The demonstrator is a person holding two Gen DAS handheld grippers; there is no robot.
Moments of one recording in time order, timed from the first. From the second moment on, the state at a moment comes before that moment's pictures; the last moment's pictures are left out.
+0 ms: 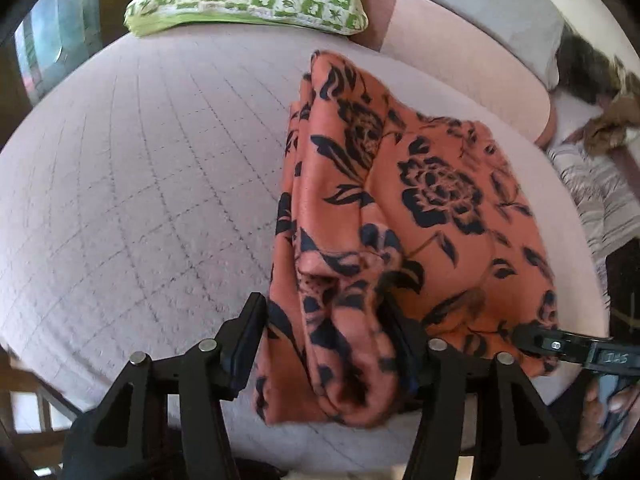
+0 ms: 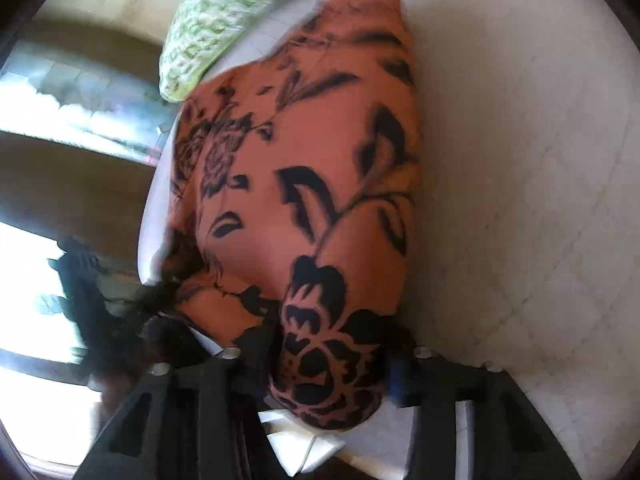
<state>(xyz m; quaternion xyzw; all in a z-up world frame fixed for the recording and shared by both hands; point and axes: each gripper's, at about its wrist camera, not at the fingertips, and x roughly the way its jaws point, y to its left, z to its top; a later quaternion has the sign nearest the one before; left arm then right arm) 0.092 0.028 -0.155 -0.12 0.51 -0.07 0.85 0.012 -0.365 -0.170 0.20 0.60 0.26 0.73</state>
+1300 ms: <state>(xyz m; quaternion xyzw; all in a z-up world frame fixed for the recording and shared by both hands) 0.105 0.027 -0.164 -0.09 0.52 -0.08 0.85 0.005 -0.340 -0.139 0.20 0.51 0.31 0.78</state>
